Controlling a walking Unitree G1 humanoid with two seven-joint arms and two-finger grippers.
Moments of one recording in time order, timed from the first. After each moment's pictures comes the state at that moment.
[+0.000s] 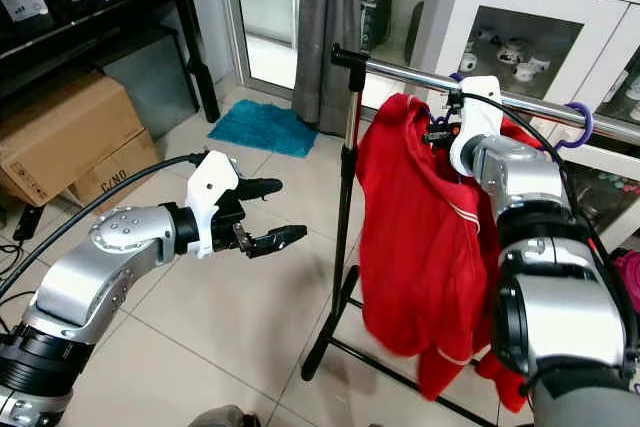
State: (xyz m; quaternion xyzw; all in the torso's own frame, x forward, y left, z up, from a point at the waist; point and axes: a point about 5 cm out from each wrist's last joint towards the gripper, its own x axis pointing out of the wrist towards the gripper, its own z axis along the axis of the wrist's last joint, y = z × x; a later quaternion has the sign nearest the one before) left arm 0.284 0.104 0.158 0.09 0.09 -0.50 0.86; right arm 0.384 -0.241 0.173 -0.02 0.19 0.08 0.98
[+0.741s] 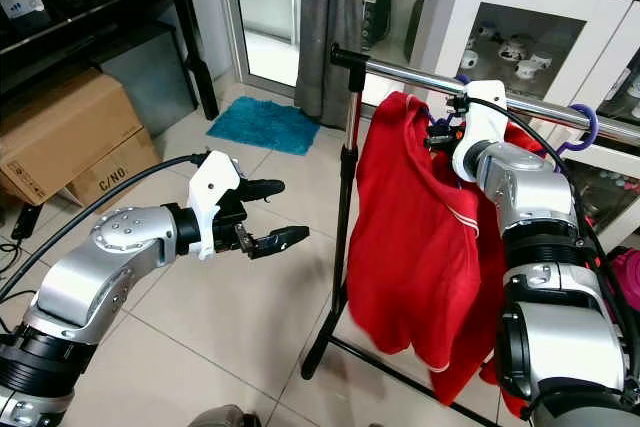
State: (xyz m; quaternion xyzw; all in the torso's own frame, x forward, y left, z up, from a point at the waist) left arm 0.283 0.102 0.159 0.08 0.09 -0.50 0.85; right arm 0.375 -0.241 0.174 -0.01 0.18 0.08 0.98
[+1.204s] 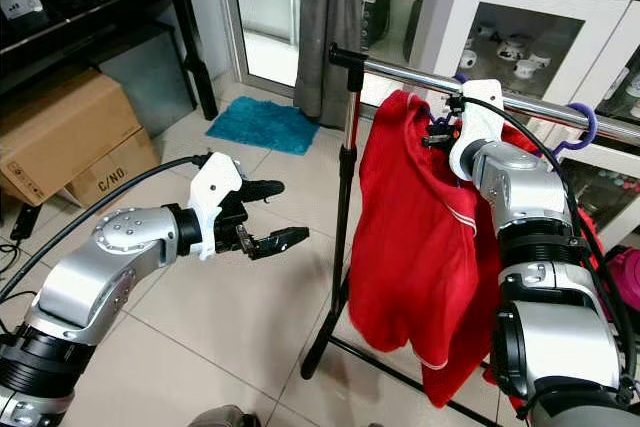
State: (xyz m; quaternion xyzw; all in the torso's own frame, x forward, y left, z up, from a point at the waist) left arm 0.283 0.101 0.157 0.09 0.10 -0.50 0.86; right arm 0.377 -0.238 0.174 -0.02 0.18 0.08 0.98
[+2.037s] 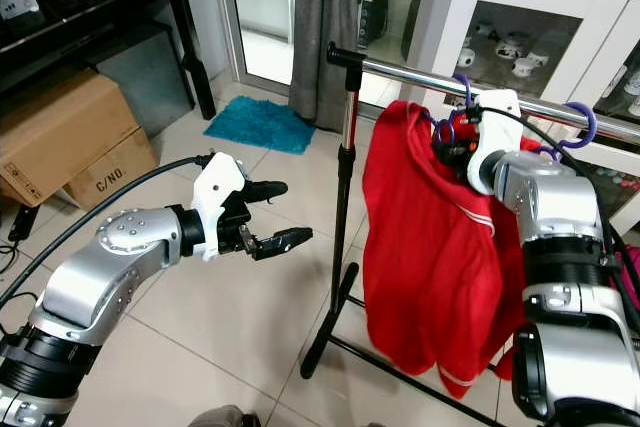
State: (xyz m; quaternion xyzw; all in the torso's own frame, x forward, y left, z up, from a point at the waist) left arm 0.282 0.097 0.157 0.08 0.09 -0.50 0.85; right arm 0.357 -0.252 0.175 -0.01 0.23 0.08 0.97
